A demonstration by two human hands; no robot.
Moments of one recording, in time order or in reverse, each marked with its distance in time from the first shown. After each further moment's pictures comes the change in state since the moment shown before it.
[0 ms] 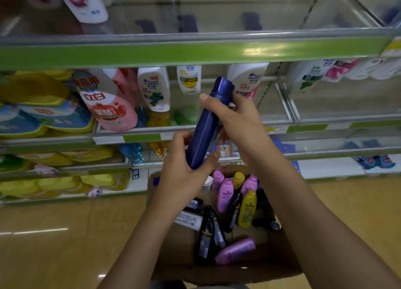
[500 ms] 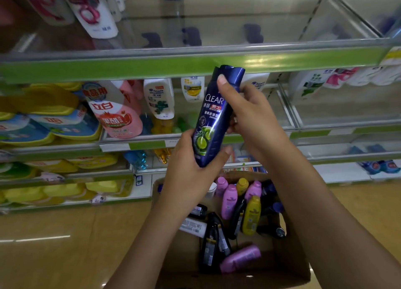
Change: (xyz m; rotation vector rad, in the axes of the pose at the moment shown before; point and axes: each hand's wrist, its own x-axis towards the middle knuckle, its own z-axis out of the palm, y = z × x) left_hand 0.000 0.028 -0.006 0.022 0.011 0.048; right_hand -0.001 -0.025 -0.004 0.108 -0.033 -0.048
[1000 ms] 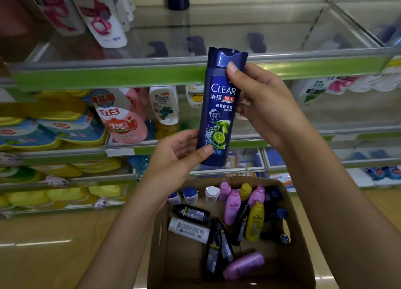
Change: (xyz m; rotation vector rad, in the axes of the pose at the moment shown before) left_hand 0.019 0.001 -0.039 -0.293 -0.131 -0.072; right_hand 0.014 -0.028 -0.009 0.132 -0.185 -0.131
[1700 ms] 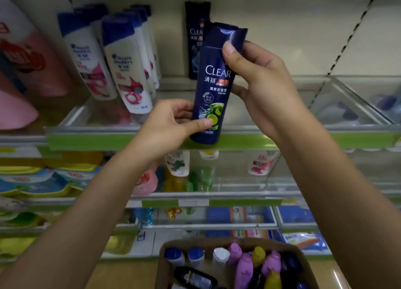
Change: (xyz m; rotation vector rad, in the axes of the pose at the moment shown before) left_hand 0.105 0.106 -0.055 0.217 0.017 0.253; right_hand 0.089 -0.082 0.044 0.025 -0.068 -0.352
